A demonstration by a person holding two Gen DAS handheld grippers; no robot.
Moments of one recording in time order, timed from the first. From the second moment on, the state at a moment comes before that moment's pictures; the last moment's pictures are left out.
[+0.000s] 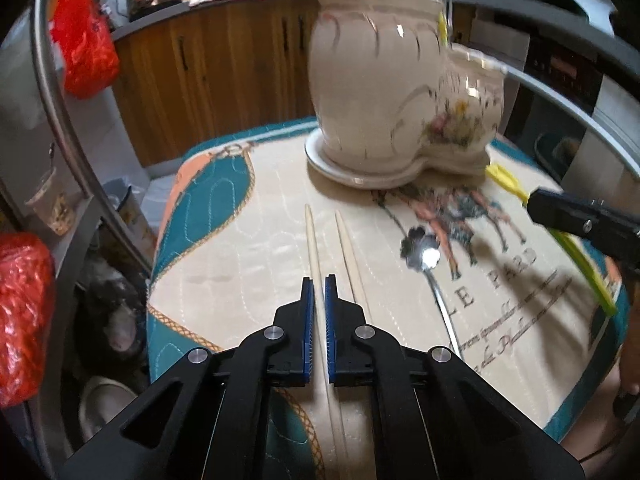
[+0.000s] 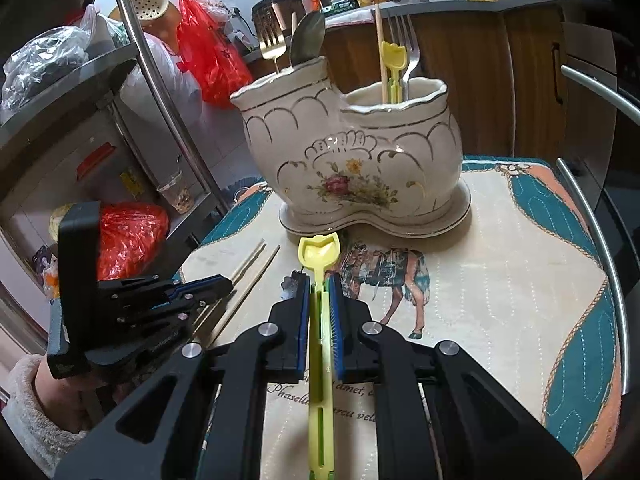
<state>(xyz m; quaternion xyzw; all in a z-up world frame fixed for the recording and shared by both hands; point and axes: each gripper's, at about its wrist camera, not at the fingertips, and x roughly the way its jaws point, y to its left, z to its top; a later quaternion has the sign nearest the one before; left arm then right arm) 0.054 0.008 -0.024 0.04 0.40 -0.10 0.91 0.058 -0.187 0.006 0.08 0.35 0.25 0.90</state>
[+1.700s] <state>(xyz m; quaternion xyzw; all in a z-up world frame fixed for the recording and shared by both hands) 0.163 -0.031 0.140 -0.06 0.06 -0.17 0.98 0.178 -0.220 0.096 0.16 0.11 0.25 0.95</state>
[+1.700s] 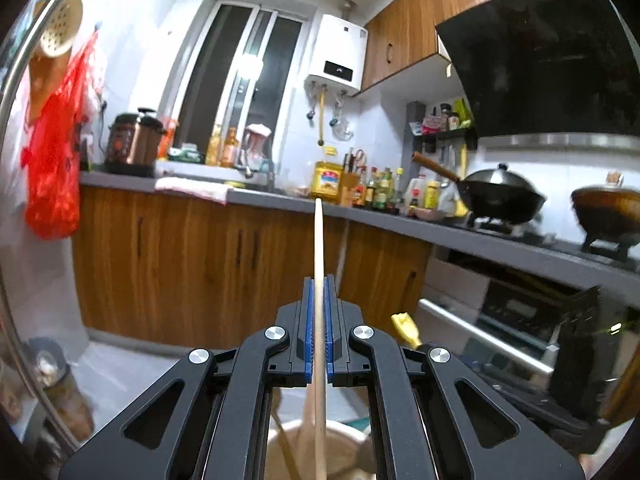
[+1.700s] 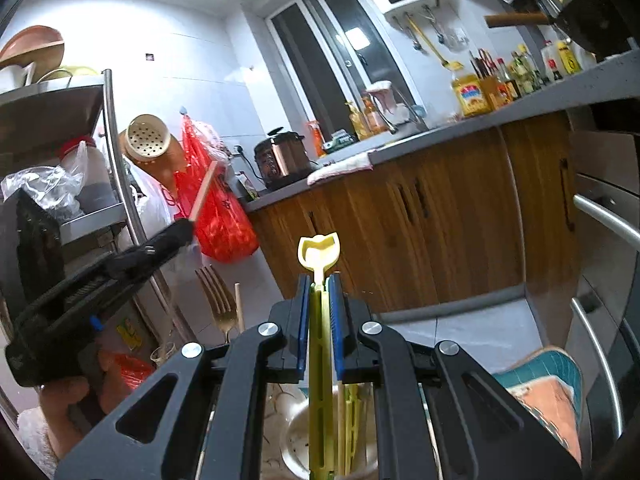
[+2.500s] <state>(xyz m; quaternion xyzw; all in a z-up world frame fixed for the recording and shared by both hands) 0.158 -0.018 0.110 -0.06 0.07 -0.17 0.98 0.171 -0.203 0.073 0.10 0.10 0.21 0.97</state>
